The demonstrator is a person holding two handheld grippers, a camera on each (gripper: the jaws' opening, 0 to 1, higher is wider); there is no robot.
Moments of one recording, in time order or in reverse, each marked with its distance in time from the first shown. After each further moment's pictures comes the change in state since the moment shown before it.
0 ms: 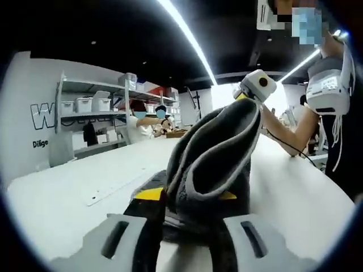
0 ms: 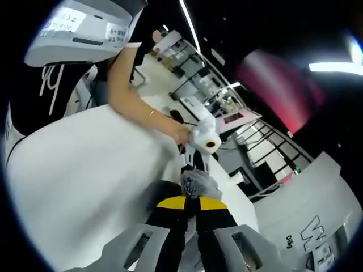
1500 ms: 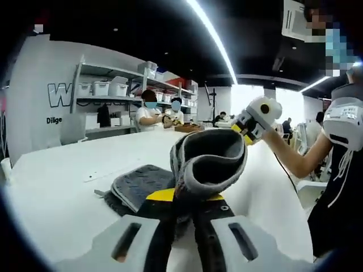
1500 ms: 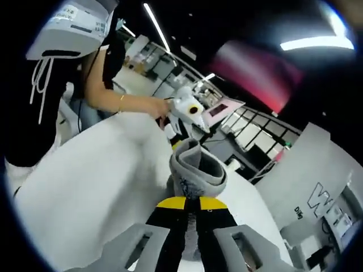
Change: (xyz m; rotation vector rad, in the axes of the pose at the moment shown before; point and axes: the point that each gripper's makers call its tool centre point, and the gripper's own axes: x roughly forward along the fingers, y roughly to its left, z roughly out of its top) left arm -0.034 -0.074 0.027 -0.137 0.066 0.133; right arm -0.024 0.039 0.000 0.240 0.006 -0.124
